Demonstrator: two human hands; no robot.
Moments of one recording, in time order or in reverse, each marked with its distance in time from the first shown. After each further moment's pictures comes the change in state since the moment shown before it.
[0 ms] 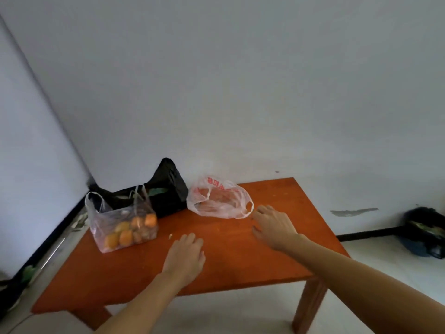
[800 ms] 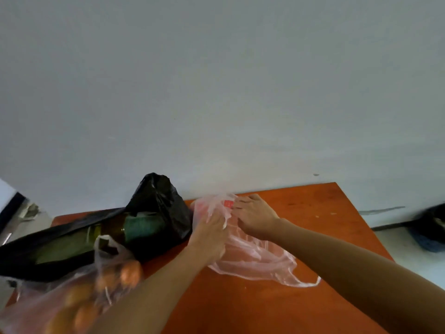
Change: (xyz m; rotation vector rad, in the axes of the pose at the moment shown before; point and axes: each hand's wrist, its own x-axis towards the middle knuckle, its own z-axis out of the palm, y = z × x) left_hand 0.372 -0.175 0.150 0.331 -0.290 0.375; right_hand 0.391 0.028 0.182 -0.201 -0.238 -0.261
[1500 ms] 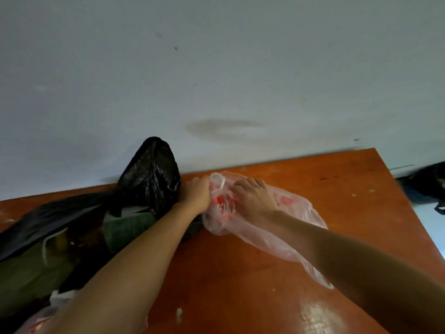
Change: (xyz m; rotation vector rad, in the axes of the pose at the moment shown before) left_hand 0.120 -0.115 0.108 -0.661 -0.248 -0.375; right_hand 0.110 -0.009 0.133 0.305 -0.113 0.265
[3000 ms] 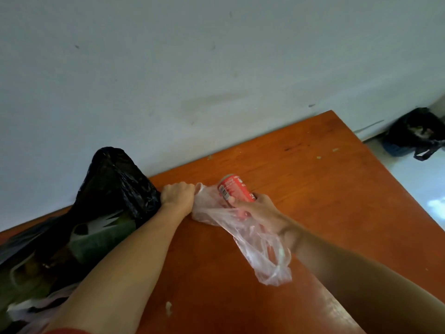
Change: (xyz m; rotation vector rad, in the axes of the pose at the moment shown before) left_hand -0.018 0.045 0.026 0.654 0.007 0.169; right_hand -0.112 0.025 0.016 1.548 -0.073 0.743
